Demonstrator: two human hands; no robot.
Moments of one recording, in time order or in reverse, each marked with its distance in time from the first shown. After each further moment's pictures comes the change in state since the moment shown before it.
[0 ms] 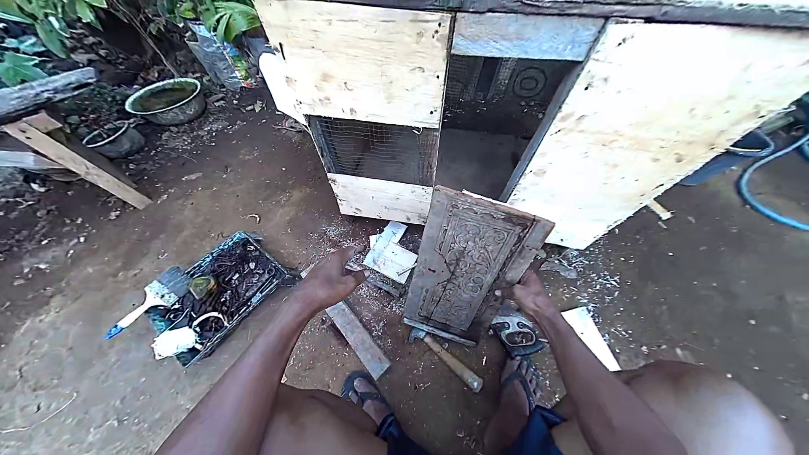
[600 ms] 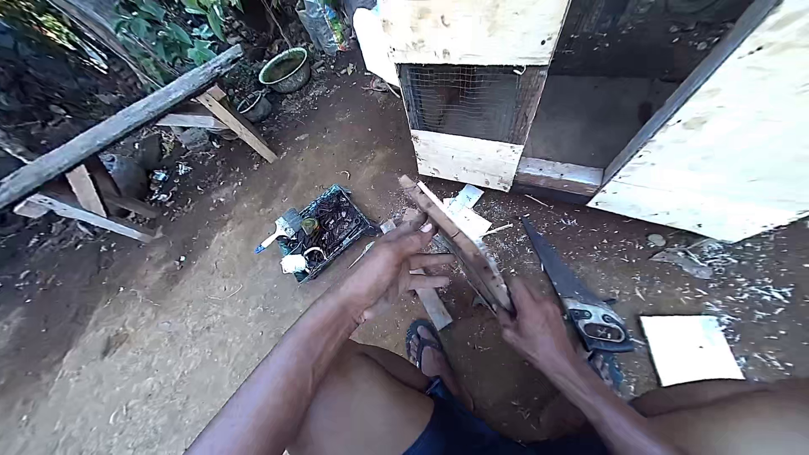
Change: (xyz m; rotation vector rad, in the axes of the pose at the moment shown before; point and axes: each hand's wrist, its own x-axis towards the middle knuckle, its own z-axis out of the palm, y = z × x) left_hand -0.127 0.044 -0.007 -0.970 -0.063 -0.058; right_hand -0.139 -0.050 0.137 -0.735 -0.114 -0.608
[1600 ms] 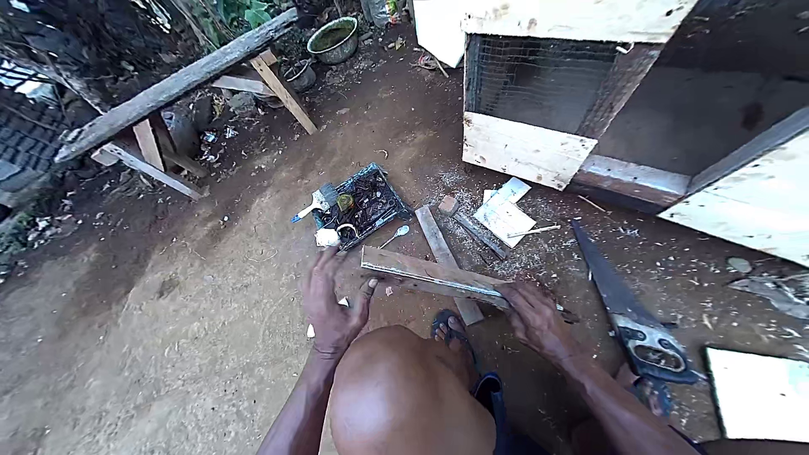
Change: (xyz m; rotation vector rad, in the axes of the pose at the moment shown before) left_hand -0.064 -0.154 -0.161 1.169 1.011 0.850; right_hand 0.012 0.040 0.109 0.119 -0.029 -0.520
